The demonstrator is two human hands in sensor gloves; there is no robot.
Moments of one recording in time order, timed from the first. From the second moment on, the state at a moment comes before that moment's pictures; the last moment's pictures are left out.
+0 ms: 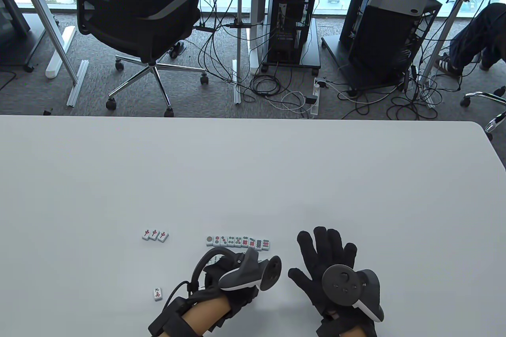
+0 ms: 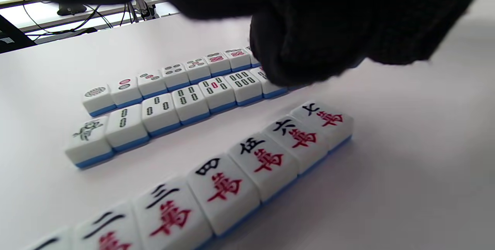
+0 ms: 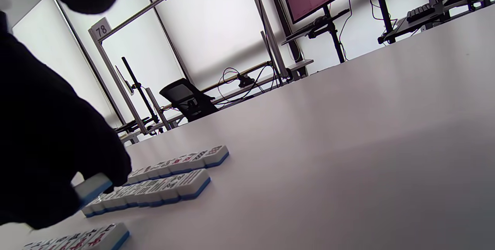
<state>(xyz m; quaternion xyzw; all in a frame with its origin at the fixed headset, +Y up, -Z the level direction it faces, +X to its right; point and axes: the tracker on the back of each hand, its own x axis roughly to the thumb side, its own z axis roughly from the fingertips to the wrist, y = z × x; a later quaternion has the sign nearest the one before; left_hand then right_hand) -0.016 -0.734 -0.256 -0.14 -0.22 -0.11 0.96 0.174 -0.726 -0.234 0.15 -0.01 0.96 0.23</state>
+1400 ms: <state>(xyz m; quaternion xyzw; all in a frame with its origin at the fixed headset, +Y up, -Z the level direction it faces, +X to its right) -0.135 -0.731 -0.229 -0.11 -0.15 -0.16 0.97 0.173 -0.727 -0.234 0.15 -0.01 0.97 0.22</state>
